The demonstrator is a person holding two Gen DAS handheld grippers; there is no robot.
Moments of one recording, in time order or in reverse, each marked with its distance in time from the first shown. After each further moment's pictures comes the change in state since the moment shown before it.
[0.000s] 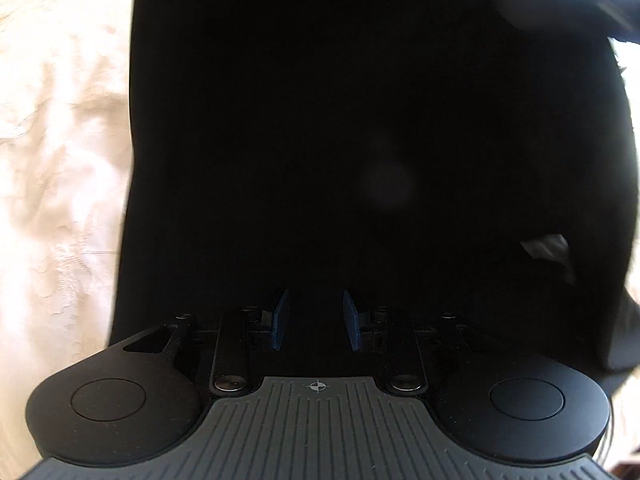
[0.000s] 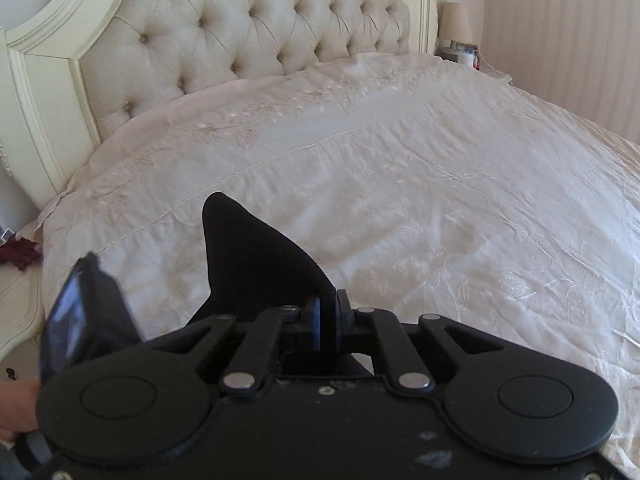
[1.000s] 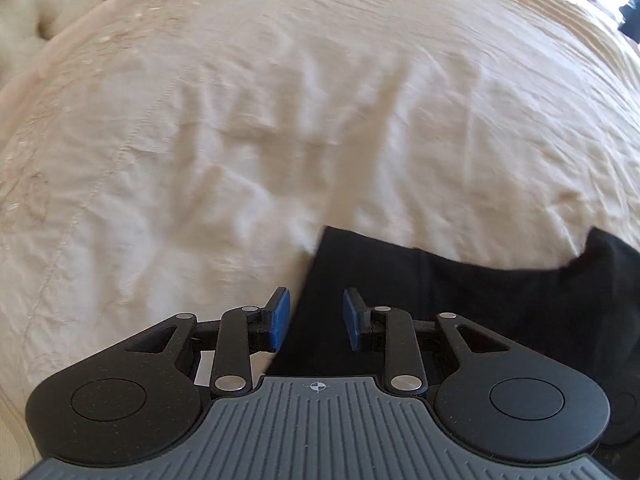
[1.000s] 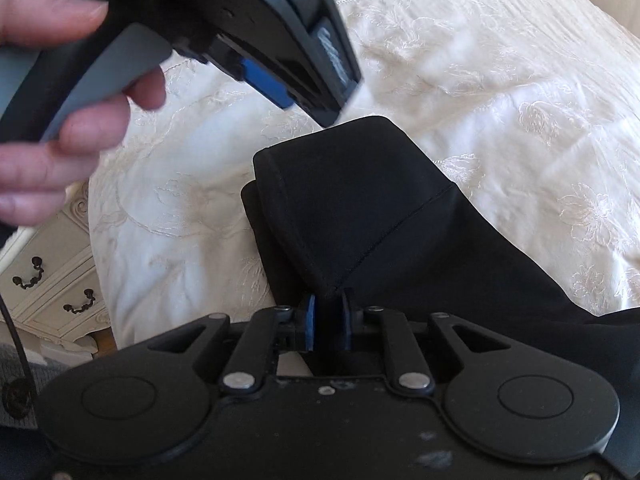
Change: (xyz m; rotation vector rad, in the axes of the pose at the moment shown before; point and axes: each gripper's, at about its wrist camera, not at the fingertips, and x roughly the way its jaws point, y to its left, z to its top) left arm -0.043 0.034 -0.003 0.011 -0.082 0.179; right arm 0.077 0.125 -0.111 -0.084 0.320 0.133
